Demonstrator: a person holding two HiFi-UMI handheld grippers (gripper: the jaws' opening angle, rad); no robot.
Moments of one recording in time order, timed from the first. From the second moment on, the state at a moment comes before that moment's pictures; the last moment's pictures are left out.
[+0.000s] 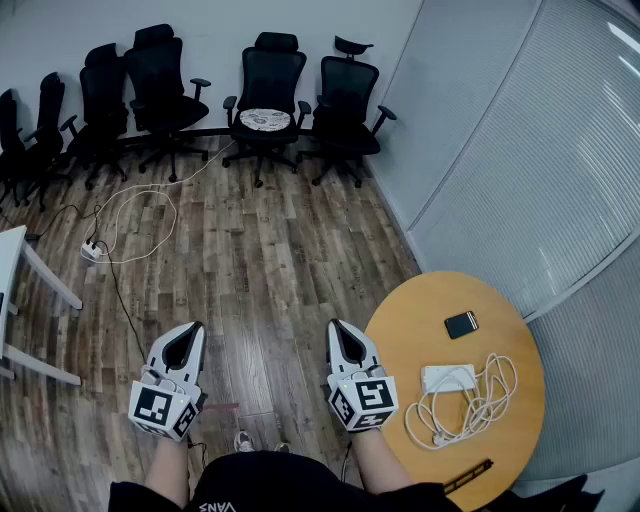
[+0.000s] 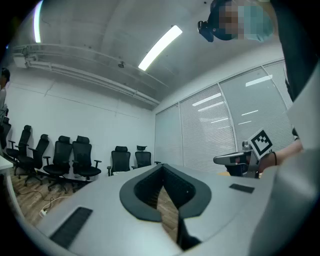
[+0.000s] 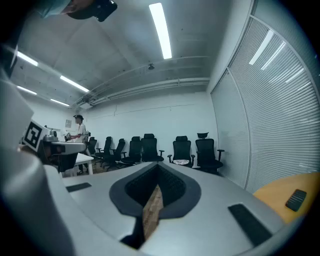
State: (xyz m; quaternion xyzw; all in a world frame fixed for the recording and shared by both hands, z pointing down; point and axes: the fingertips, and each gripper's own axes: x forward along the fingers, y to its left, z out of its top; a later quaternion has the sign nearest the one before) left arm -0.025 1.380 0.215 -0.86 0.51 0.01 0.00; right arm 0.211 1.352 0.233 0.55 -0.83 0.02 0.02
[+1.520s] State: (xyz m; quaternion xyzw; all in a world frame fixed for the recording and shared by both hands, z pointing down) left arm -0.069 1.285 0.223 -0.87 0.49 0.02 -0.01; right arm 0.158 1.262 0.225 0.55 -0.83 0.02 0.00
